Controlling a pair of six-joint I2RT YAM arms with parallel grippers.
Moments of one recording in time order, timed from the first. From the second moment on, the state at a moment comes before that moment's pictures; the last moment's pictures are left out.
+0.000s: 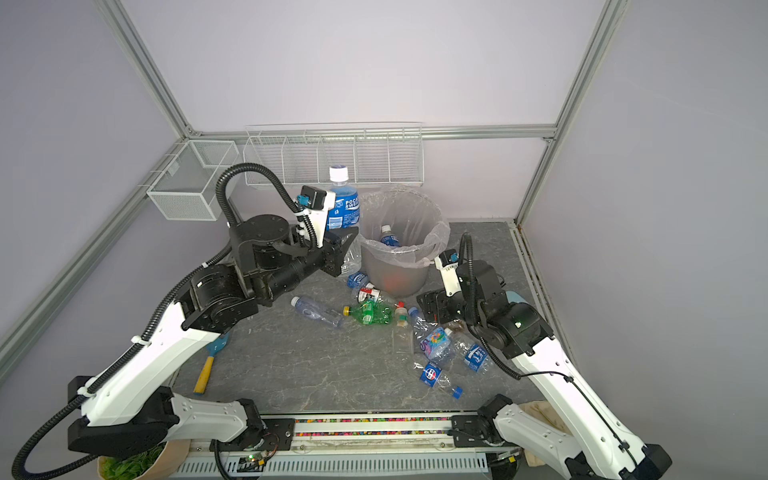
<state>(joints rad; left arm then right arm) -1.02 1.34 1.80 -0.65 -0.31 -0.15 0.57 0.95 1.14 -0.87 -0.04 0.24</state>
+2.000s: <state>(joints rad) -0.87 1.33 1.57 -0.49 -0.13 -0.26 0.60 0.93 1.00 -0.88 -0.12 0.30</state>
